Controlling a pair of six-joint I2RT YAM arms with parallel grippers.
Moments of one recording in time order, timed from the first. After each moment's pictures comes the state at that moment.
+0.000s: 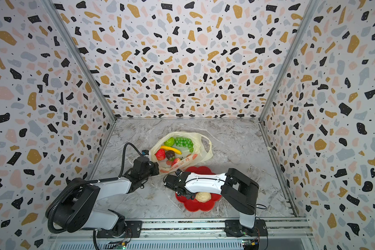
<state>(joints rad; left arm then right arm) -0.41 1.42 0.42 0.34 -0.03 -0.53 1.20 1.81 1.16 -0.91 0.48 0.46</state>
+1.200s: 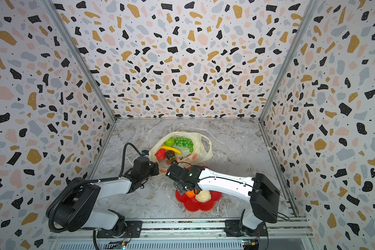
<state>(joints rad) -0.41 1.43 0.42 0.34 -0.03 -0.53 1.12 1.55 1.21 -0.80 0.26 0.37</state>
